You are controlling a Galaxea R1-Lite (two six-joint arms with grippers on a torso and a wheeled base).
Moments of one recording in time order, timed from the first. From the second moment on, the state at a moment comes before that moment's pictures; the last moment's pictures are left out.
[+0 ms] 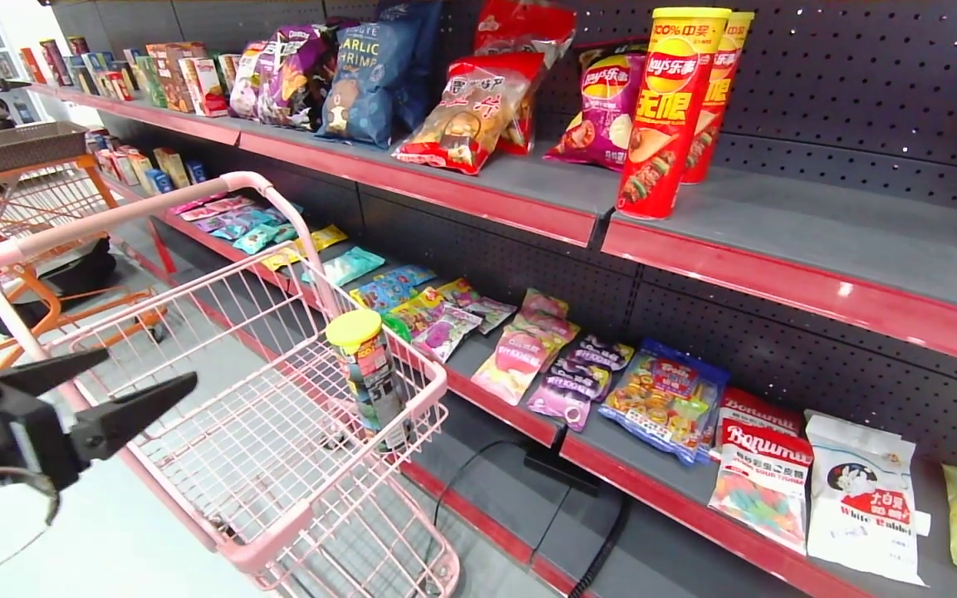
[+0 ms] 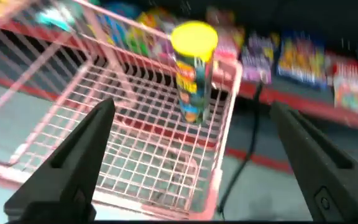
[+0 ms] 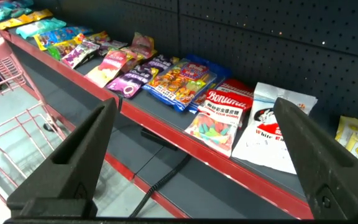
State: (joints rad) left arm 0.02 1.11 -0.46 -0.38 -0.38 0.03; right arm 0.00 0.00 0.00 0.00 0.00 0.00
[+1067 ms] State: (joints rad) left arm 0.03 1.94 -0.68 -0.88 -0.72 0.28; right arm 0.00 0.00 0.00 0.00 0.00 0.00
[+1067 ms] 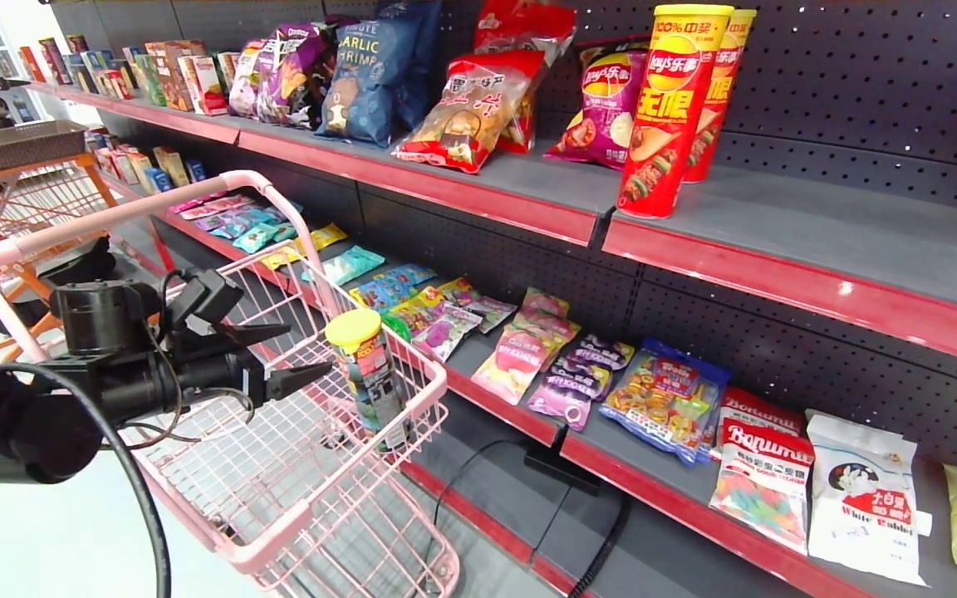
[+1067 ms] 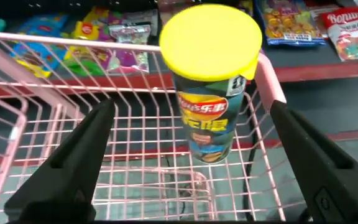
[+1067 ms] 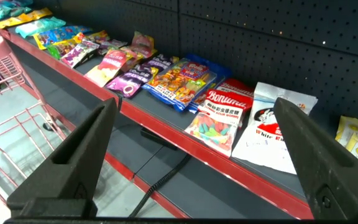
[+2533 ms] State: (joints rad) left arm -0.14 2.23 -0.86 -1.06 -0.58 0.16; right arm 0.00 0.00 0.00 0.00 0.00 0.00
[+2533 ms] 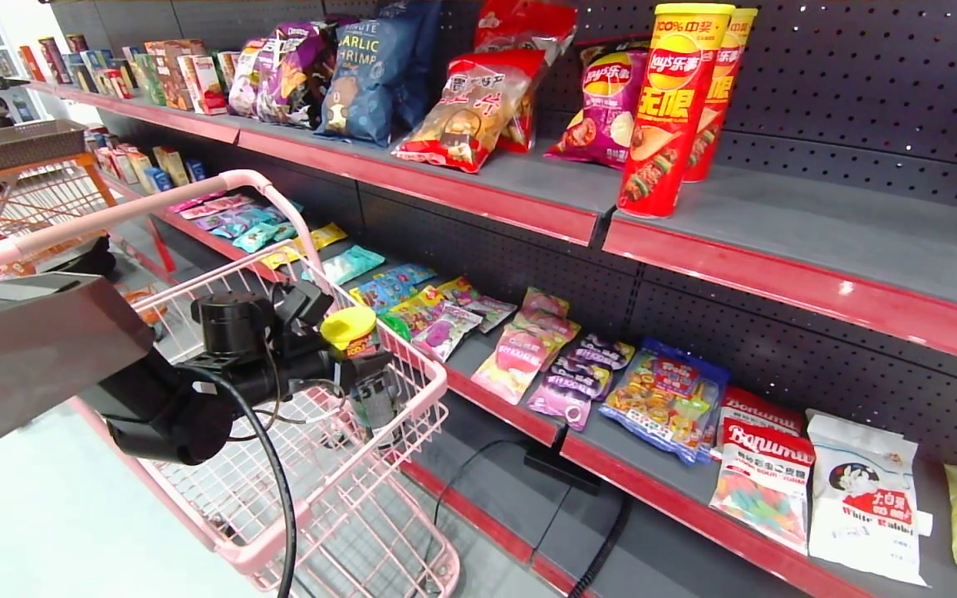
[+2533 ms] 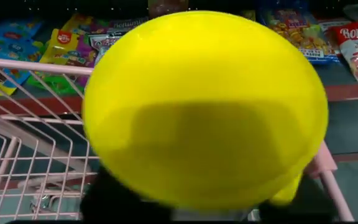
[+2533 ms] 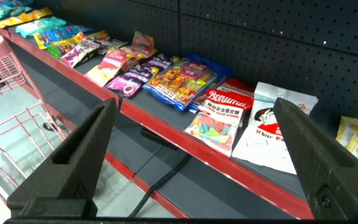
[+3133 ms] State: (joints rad) left arm -0.04 1.91 -0.65 -1.04 -0.54 0.13; right arm 0.00 0.00 0.00 0.00 0.00 0.00
